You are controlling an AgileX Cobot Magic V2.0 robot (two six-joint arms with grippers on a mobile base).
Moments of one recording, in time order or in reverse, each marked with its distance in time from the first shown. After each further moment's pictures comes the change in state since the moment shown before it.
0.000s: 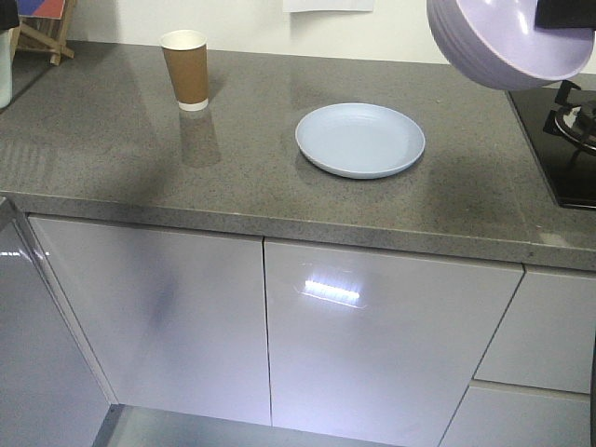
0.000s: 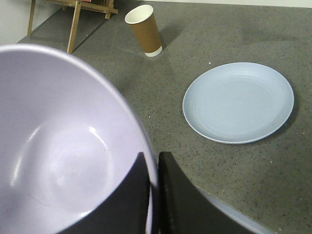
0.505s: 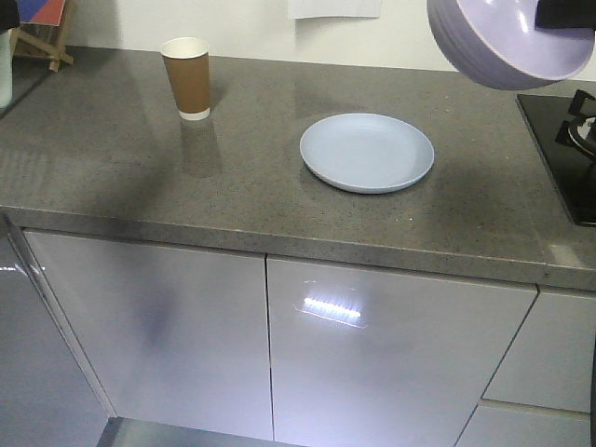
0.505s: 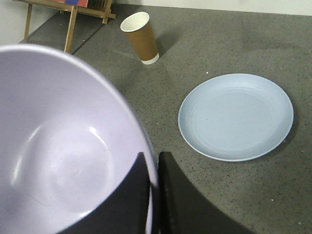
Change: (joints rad) left arm 0.000 0.000 0.000 0.000 0.000 0.000; right arm 0.000 0.000 0.000 0.000 0.000 0.000
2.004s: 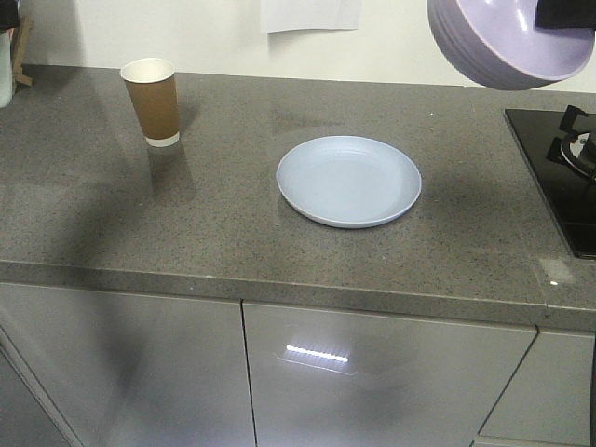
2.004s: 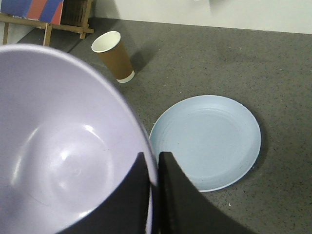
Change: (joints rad) left arm 0.000 0.000 0.000 0.000 0.000 0.000; right arm 0.000 0.000 0.000 0.000 0.000 0.000
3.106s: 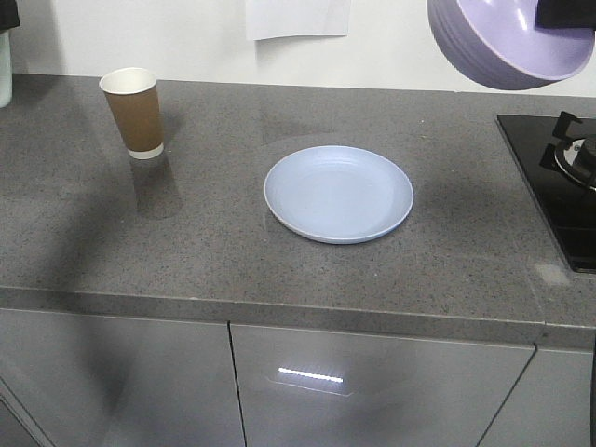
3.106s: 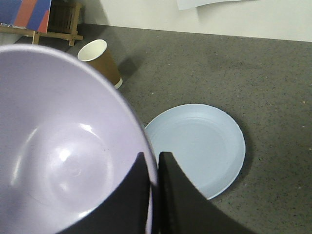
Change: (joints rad) left arm 0.000 0.000 0.000 0.000 0.000 0.000; right arm 0.000 0.000 0.000 0.000 0.000 0.000
